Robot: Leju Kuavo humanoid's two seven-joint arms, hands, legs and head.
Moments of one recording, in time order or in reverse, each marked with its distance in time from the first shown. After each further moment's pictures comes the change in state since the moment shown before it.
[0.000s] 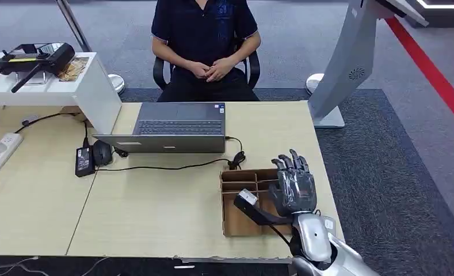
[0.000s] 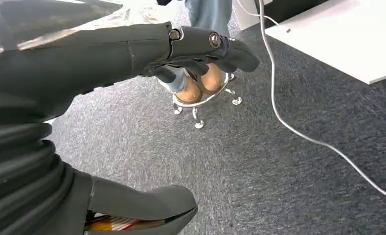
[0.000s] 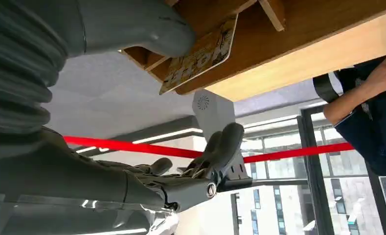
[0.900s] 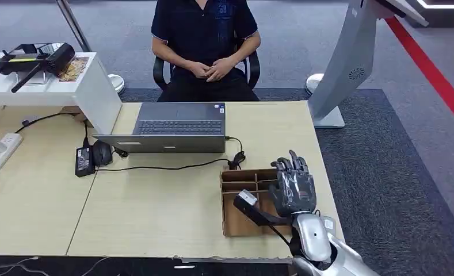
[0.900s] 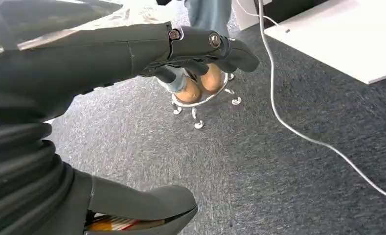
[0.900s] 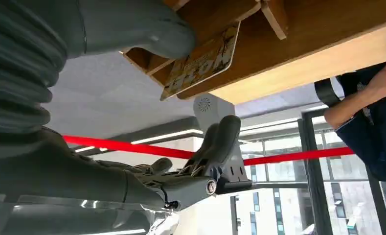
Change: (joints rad) left arm 0.000 0.000 0.000 0.000 0.000 0.000 -0.004; right arm 0.000 0.000 0.002 0.000 -0.003 0.019 0.000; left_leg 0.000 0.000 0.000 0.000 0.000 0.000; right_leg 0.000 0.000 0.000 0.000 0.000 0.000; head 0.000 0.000
